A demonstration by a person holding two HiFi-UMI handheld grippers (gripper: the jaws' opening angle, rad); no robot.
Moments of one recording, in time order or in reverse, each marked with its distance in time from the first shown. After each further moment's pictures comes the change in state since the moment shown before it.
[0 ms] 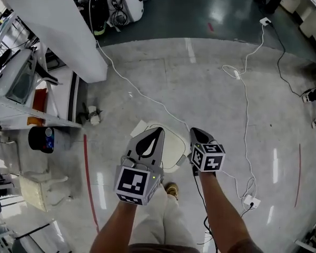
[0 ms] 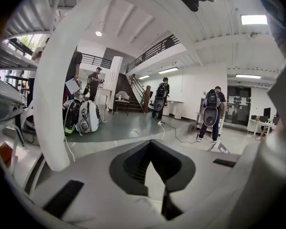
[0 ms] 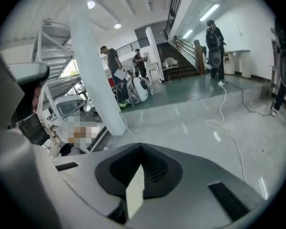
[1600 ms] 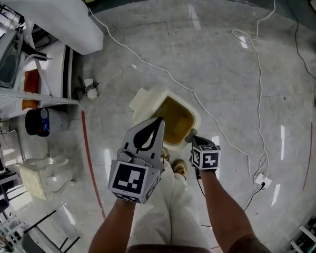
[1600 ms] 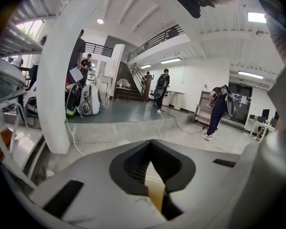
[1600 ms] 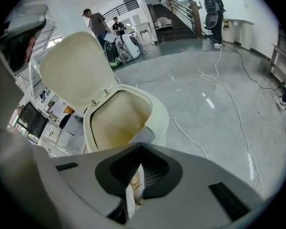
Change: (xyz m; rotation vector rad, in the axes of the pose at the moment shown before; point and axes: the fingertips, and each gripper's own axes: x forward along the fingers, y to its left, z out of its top) left arm -0.010 -0.001 -0.113 -0.049 0.115 -0.012; right arm 0.025 -0.012 -0.251 0.076 0.398 -0.032
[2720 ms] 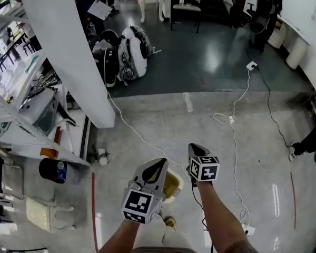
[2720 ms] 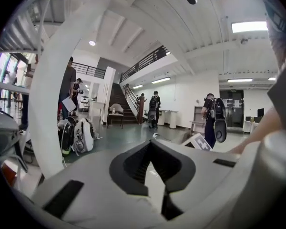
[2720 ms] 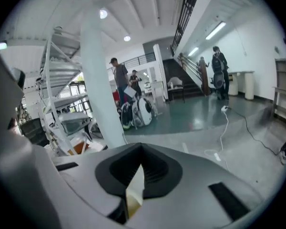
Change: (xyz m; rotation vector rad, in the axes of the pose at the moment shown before) left arm -0.081 -0.046 0.251 0.099 -0.183 -0.037; right arm -0.259 0.075 0.347 -0.160 -0.543 0.021
